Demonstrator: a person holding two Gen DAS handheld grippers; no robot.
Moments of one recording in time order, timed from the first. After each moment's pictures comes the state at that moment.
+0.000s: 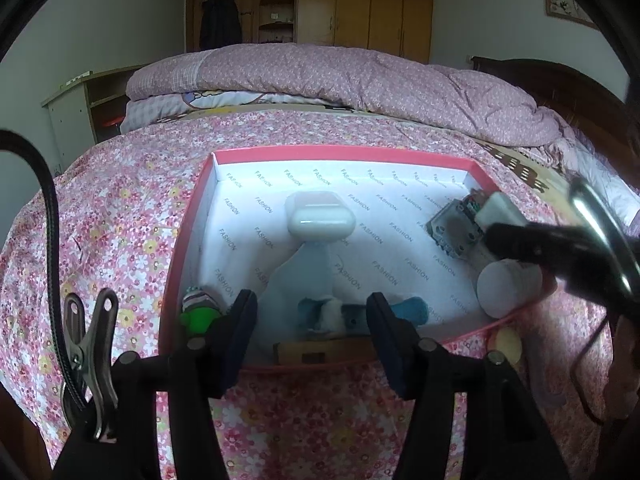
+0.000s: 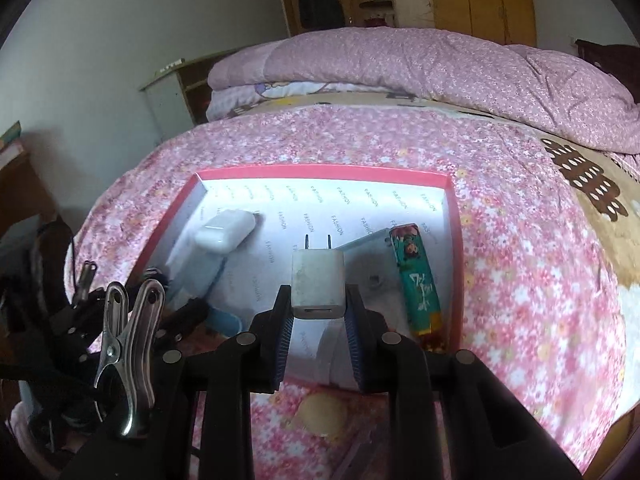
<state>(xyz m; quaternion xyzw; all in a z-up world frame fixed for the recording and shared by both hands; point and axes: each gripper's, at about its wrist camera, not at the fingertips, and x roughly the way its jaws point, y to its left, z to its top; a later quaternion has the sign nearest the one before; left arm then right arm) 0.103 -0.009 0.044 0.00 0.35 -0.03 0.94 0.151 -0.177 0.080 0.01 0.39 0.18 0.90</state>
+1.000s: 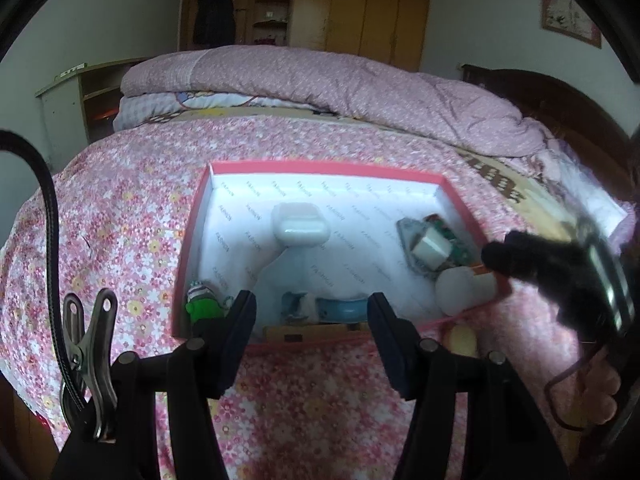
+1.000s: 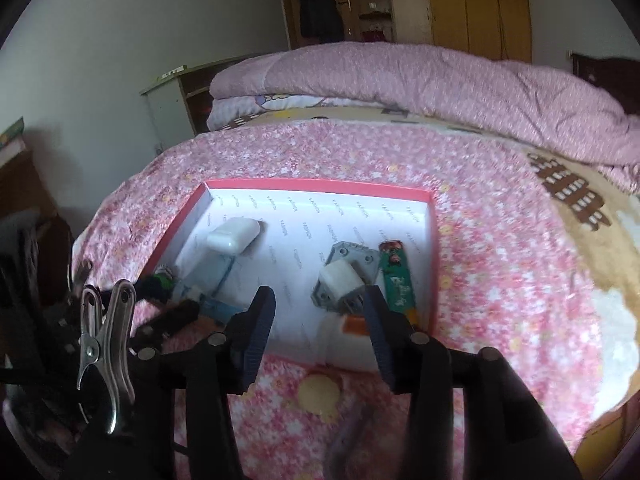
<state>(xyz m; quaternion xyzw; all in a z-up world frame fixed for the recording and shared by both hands) 0.078 -0.007 0.078 -0.03 0.35 -0.07 0.93 0.110 -0.187 0.104 0.00 0.36 0.18 0.91</state>
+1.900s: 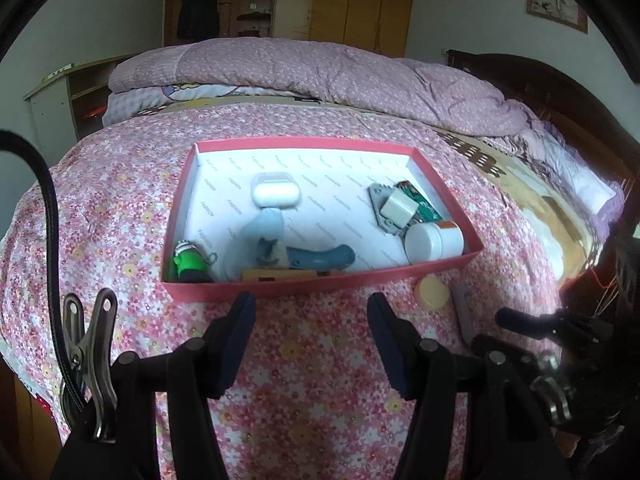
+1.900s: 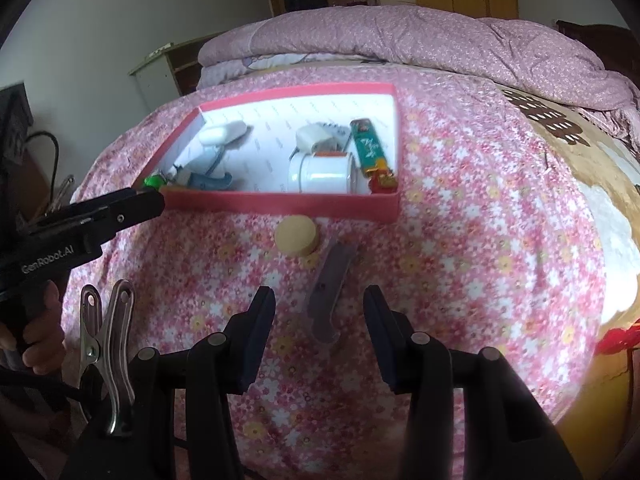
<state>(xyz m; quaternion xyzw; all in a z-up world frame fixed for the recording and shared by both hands) 0.045 -0.023 0.071 -0.01 0.37 -0.09 0.92 0.042 -0.212 0.041 0.01 0.42 0.16 0.89</state>
